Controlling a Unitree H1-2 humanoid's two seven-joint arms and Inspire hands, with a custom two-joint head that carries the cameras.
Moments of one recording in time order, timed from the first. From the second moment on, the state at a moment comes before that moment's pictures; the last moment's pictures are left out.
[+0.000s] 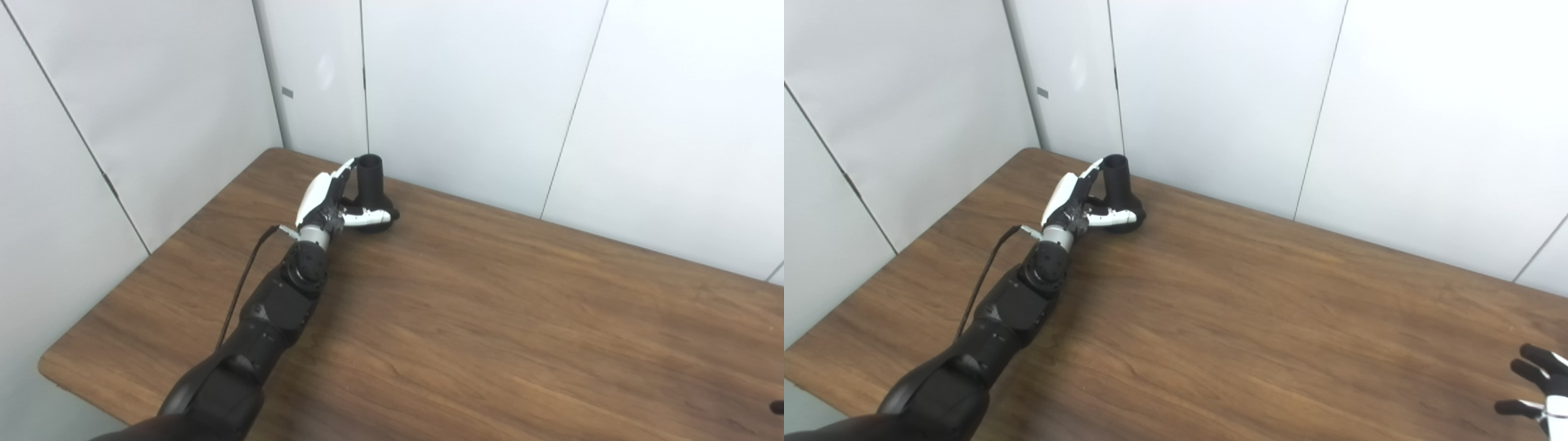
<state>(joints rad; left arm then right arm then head) -0.56 0.42 0.00 0.70 0.29 -0.03 0.21 0.07 -0.12 -0.13 -0.44 0.01 0.17 -0.03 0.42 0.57</state>
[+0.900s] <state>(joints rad) -0.52 0.51 -0.19 0.68 0.47 -0.07 0.19 0.08 -0.12 -0.14 -0.46 0.01 0.19 -0.02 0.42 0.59</state>
